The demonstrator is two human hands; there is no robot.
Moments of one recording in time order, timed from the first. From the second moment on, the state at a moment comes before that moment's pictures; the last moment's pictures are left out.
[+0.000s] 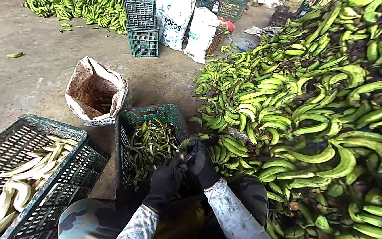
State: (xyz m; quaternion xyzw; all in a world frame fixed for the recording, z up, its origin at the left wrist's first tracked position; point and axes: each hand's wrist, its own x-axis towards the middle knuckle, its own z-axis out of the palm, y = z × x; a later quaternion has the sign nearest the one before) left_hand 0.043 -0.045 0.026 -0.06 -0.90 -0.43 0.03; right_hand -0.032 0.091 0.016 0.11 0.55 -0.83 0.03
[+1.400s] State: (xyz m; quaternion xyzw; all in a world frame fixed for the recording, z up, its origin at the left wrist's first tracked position) left_hand 0.026 -0.075 0.021 0.10 -0.71 -0.65 -0.23; right_hand -0.099 0.184 0.054 0.03 0.71 -0.70 0.08
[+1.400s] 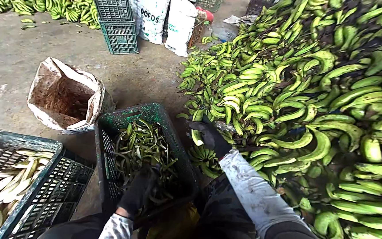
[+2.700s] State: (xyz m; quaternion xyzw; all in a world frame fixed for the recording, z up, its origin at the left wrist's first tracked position) left_hand 0.055 -0.042 -0.015 -0.07 -0.78 -0.62 -0.03; right_hand -0.071 0.102 0.024 -0.05 0.60 -0.79 -0.12
